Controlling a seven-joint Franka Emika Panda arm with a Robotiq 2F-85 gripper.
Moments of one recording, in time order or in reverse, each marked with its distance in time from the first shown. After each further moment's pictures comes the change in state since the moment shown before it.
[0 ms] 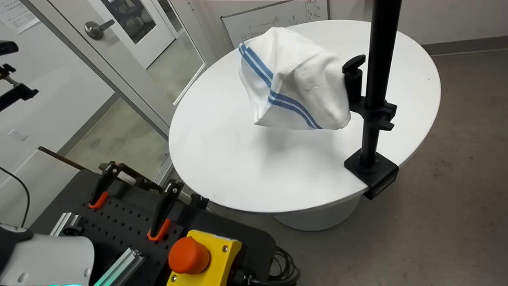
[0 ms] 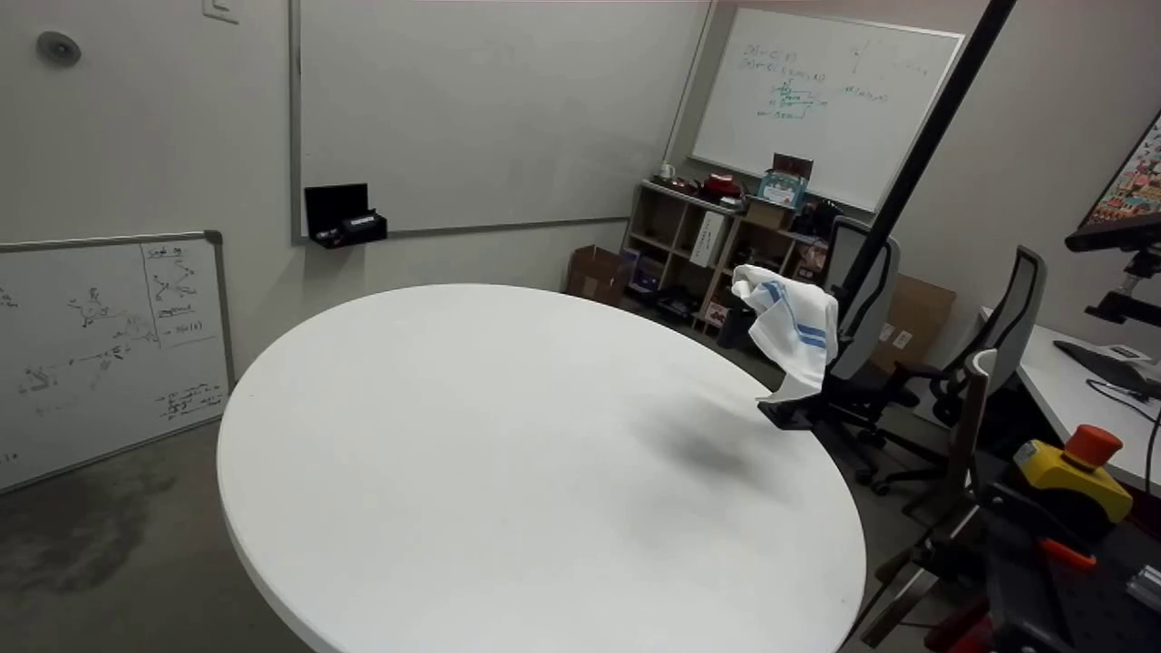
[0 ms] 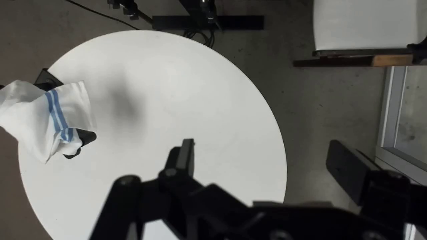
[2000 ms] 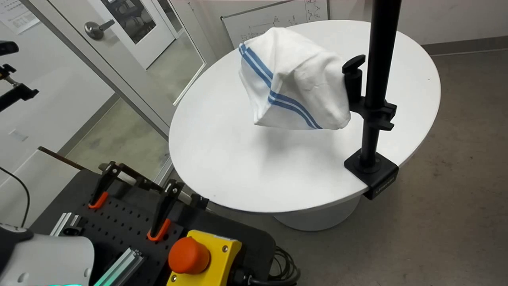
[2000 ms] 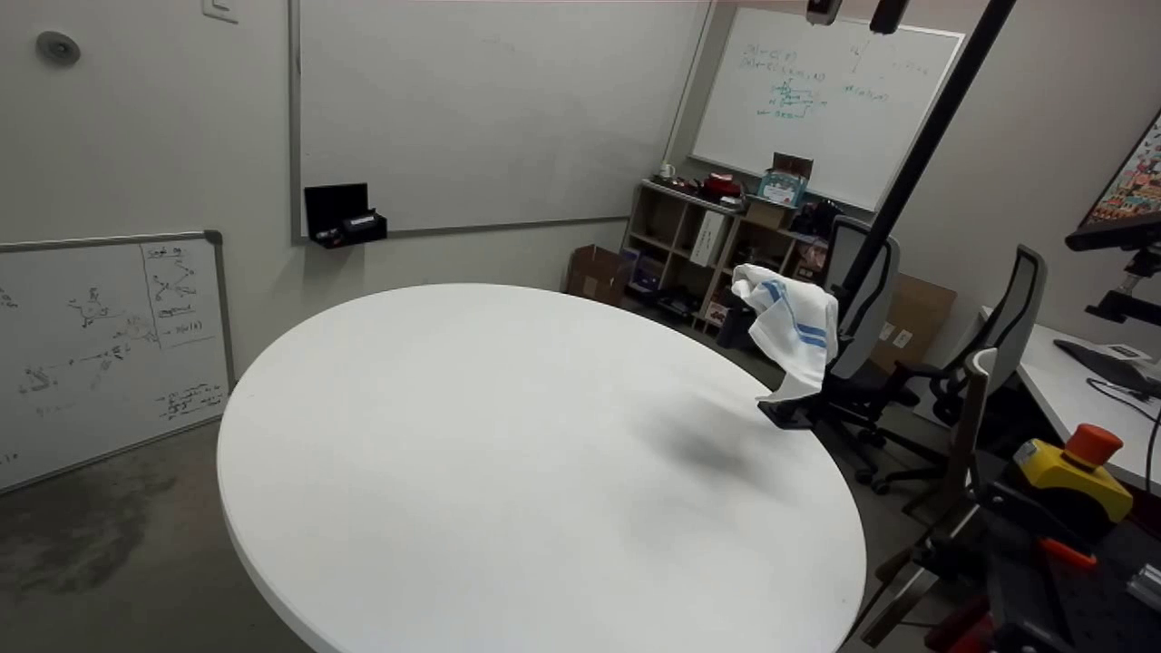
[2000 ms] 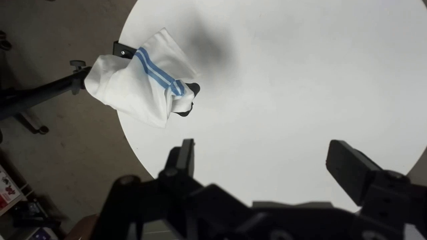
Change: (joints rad) arm -0.135 0.028 -0.198 -0.158 -0.279 0.355 0.129
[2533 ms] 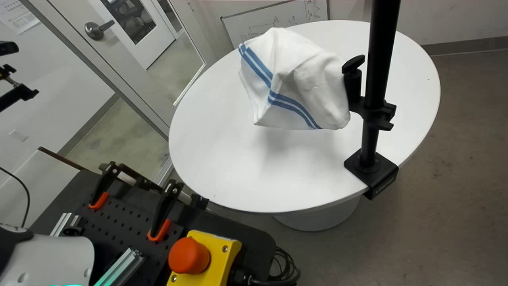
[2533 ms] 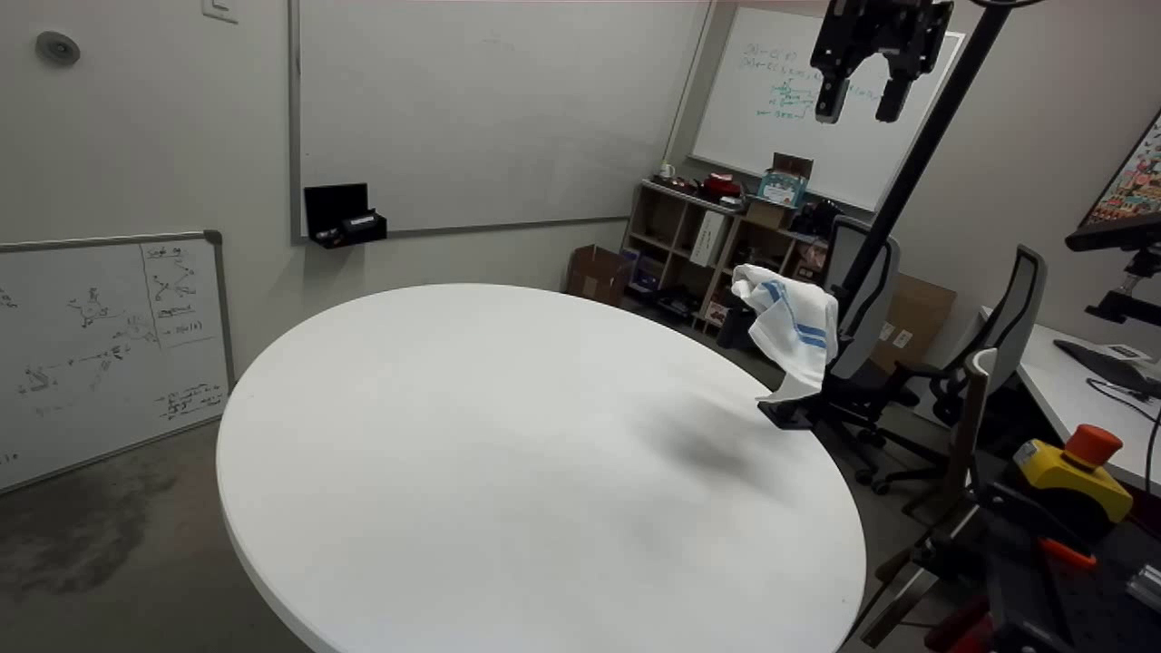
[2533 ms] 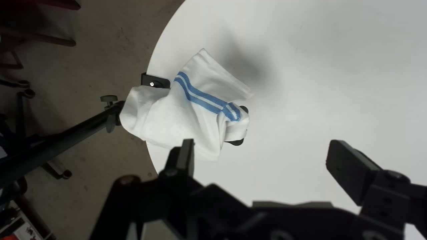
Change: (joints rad) arm -0.077 0.072 -0.123 -0.044 -0.014 0.040 -0.044
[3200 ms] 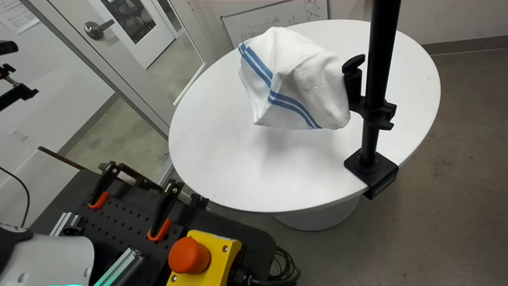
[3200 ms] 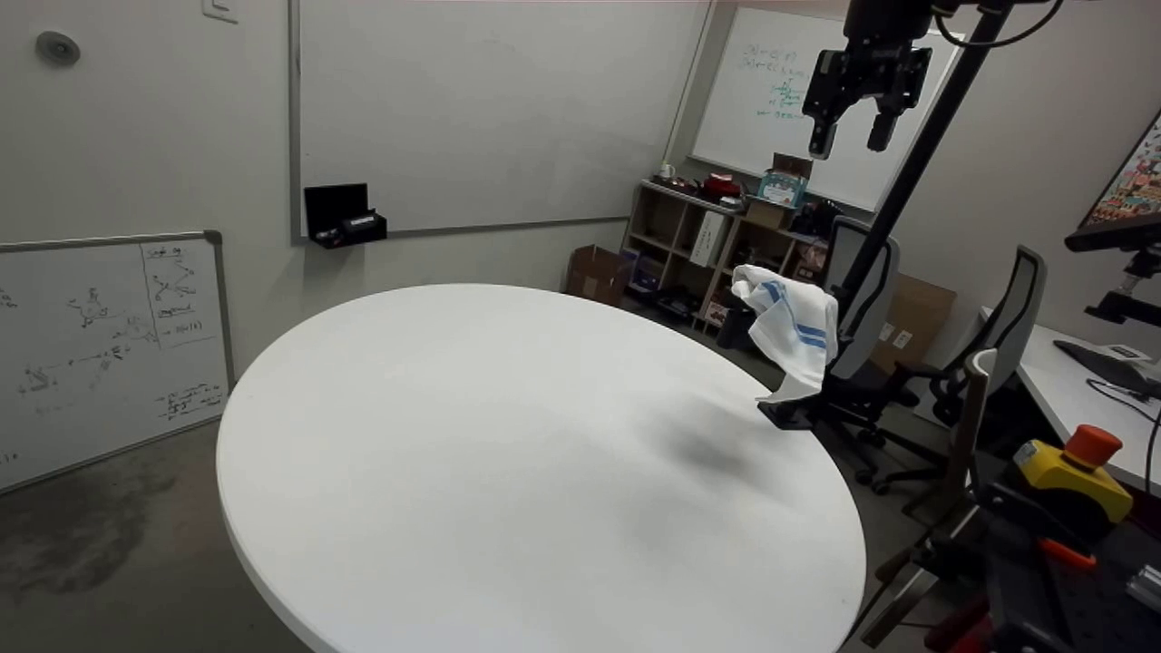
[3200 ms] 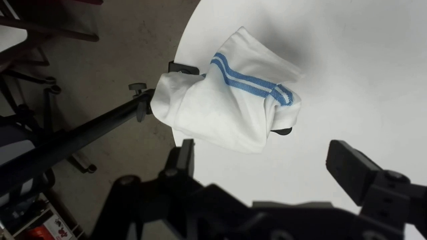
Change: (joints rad) arm -0.039 0.078 -0.057 0.010 -0.100 0.076 -0.001
